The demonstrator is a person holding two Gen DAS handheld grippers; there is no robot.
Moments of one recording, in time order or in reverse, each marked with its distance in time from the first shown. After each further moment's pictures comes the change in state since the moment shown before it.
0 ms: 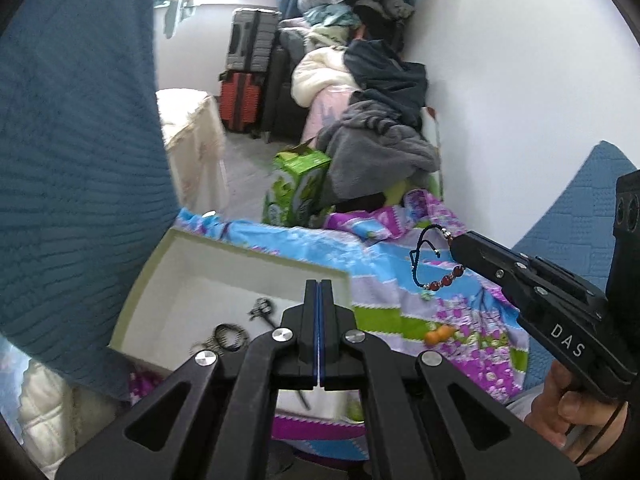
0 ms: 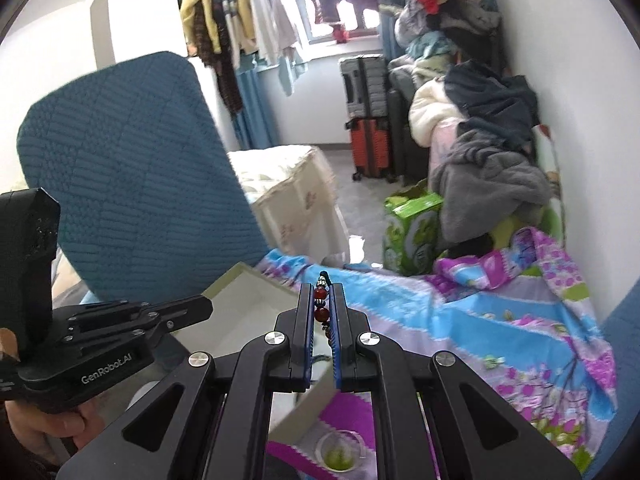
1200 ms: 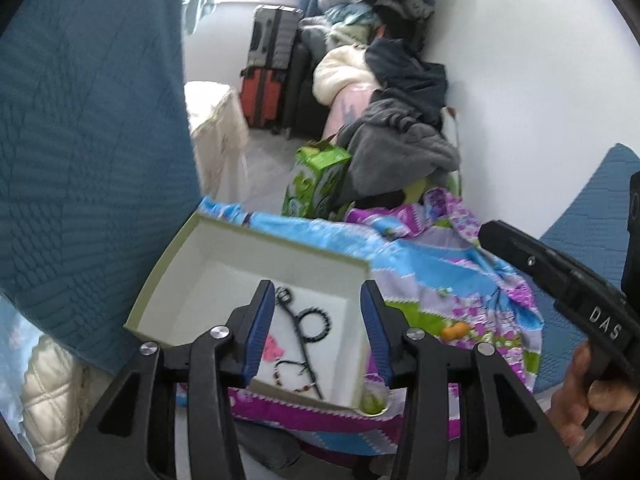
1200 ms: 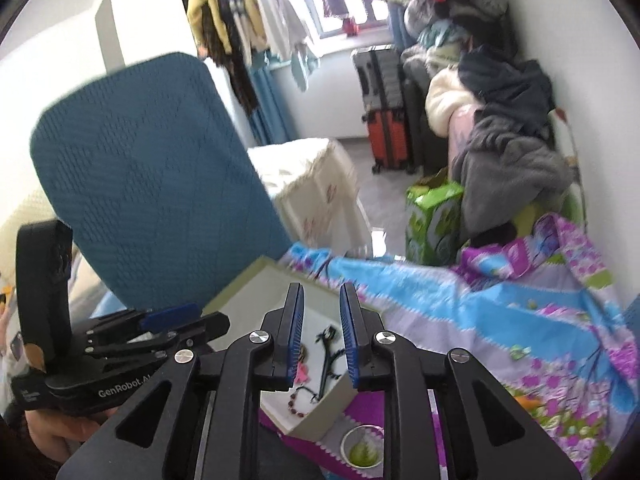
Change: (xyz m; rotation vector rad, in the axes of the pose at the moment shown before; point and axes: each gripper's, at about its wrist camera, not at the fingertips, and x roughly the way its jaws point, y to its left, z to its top) left arm -0.014 -0.006 -0.007 -0.017 -0.013 0.048; right arm -0.010 -0.004 0.000 0.034 -0.008 0.069
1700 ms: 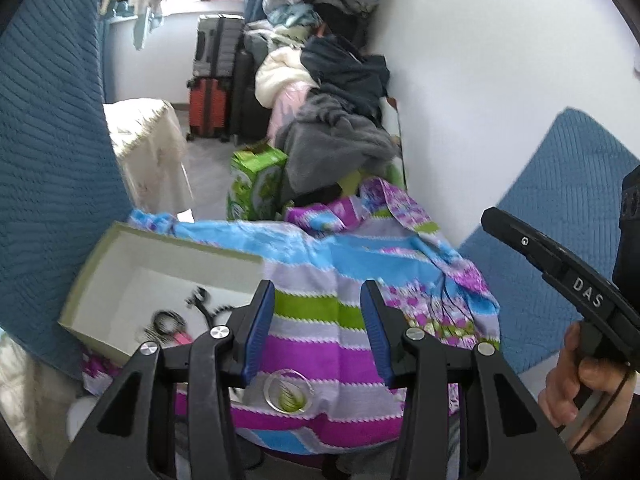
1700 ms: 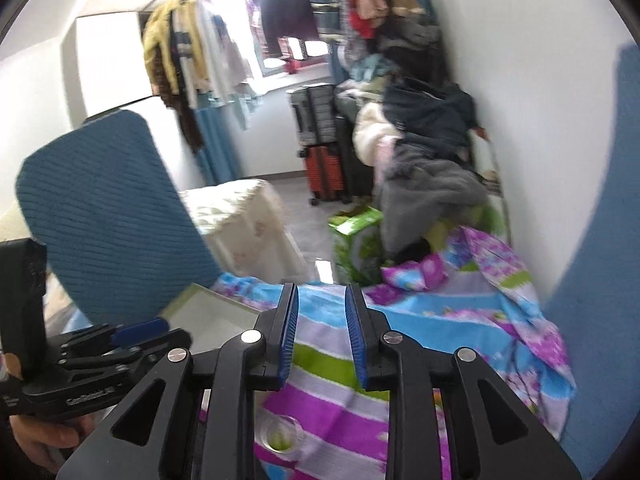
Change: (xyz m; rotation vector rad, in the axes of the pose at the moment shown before) left arm 0.008 -0.090 -0.019 0.082 0.012 -0.116; right arm -0.084 -0.081 -0.019 0.074 -0.110 -0.202
